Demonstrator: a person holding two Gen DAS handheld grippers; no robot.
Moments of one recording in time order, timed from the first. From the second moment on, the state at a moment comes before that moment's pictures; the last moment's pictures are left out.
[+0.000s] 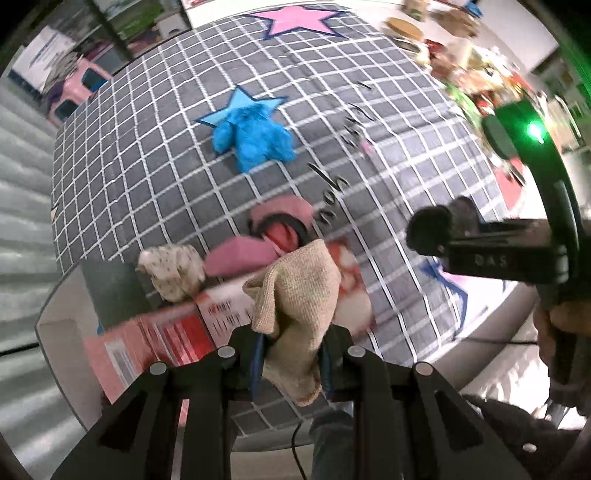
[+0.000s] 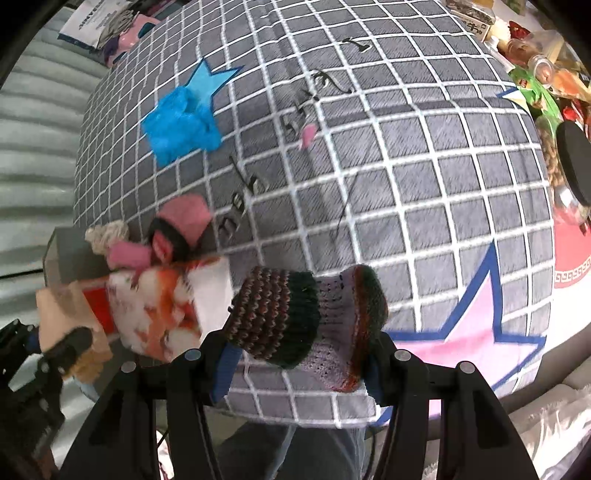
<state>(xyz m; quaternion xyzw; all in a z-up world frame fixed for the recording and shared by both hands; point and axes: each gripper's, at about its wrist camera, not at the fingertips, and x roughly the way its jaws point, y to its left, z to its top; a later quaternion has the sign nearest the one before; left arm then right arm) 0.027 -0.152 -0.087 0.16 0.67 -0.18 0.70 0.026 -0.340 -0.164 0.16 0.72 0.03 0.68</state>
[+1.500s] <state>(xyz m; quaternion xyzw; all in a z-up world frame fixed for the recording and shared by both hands) -0.106 0.134 -0.048 -0.06 0.64 0.07 0.77 -0.044 0.003 -0.064 -0.13 0.65 0.28 0.69</state>
